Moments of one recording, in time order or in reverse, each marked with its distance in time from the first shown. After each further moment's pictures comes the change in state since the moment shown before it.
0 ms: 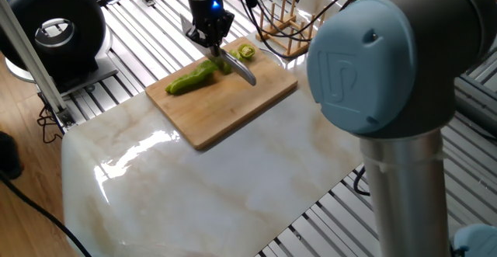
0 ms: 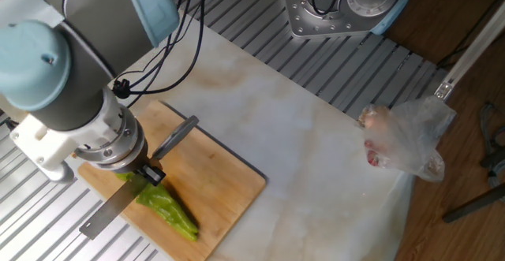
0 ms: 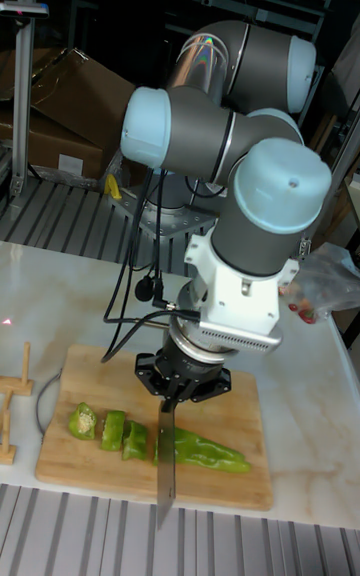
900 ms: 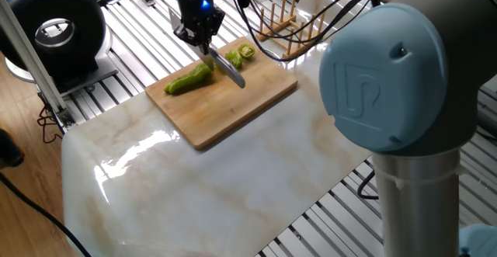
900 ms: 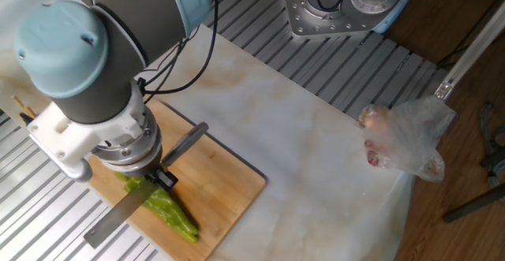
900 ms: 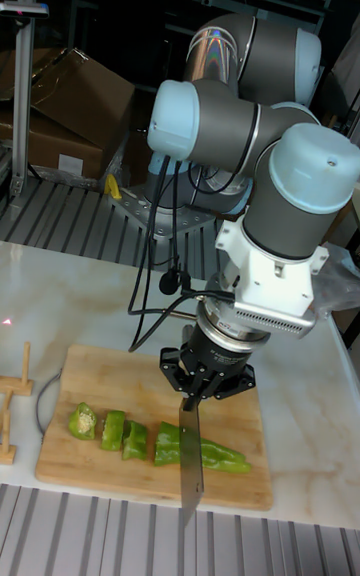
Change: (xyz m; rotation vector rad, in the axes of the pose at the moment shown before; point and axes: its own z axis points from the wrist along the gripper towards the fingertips) arm 0.001 0.028 -0.007 -0.006 -0.046 0.023
